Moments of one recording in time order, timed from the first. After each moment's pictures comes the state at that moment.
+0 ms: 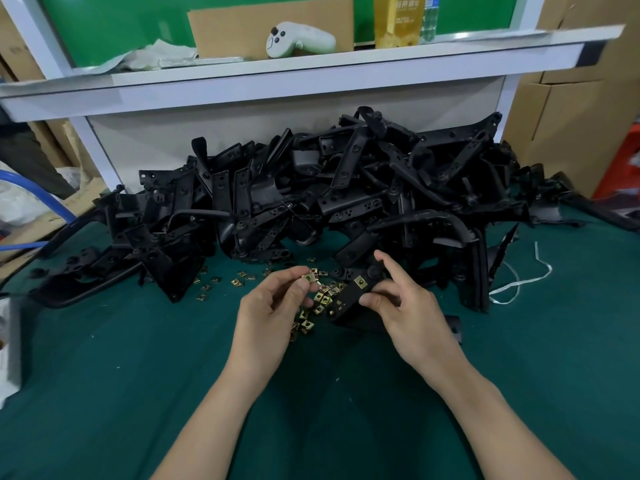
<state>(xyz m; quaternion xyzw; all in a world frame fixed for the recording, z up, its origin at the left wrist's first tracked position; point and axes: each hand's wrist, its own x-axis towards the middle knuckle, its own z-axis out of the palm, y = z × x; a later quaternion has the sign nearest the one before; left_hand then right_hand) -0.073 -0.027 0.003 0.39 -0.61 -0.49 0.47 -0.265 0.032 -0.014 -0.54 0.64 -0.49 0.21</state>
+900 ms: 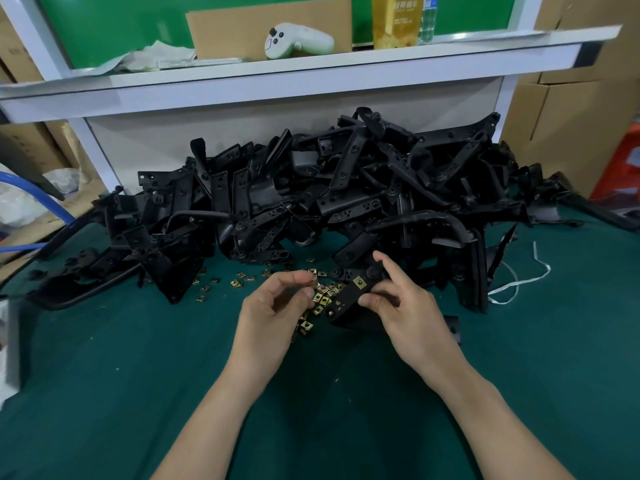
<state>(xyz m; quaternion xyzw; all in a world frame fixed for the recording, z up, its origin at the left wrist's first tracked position) -0.072 -0.025 0.004 0.38 -0.62 -0.50 0.47 -0.267 0.030 -0.018 -0.54 0.65 -0.49 0.21</state>
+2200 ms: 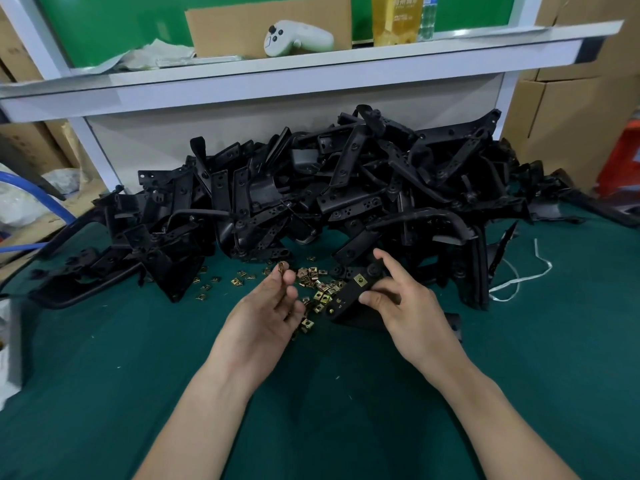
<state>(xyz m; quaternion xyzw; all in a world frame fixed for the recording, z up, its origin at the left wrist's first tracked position) -0.063 -0.039 0.005 0.27 -0.30 -0.80 0.45 -0.268 0.030 -0.018 -0.55 0.65 -0.48 0.21</state>
